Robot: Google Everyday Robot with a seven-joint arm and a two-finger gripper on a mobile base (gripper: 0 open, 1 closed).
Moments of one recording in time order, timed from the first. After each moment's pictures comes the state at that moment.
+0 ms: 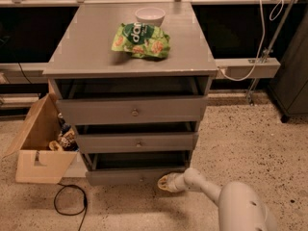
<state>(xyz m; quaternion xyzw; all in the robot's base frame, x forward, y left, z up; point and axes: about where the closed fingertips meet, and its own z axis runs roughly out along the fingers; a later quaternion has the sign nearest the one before) 0.638 -0.047 0.105 -0.68 0.63 0.12 0.35</state>
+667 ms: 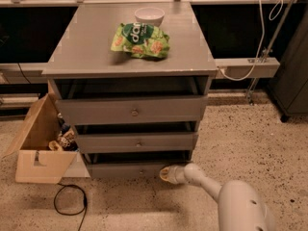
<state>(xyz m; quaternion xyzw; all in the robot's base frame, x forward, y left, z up) 0.683 -0.061 0.122 -0.68 0.63 0.06 0.38</state>
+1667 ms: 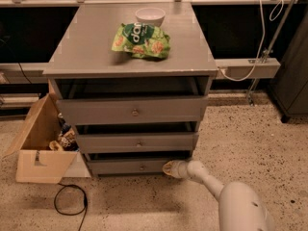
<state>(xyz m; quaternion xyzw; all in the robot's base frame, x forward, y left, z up) 0.722 -0.077 0.140 -0.66 0.63 0.02 0.41</state>
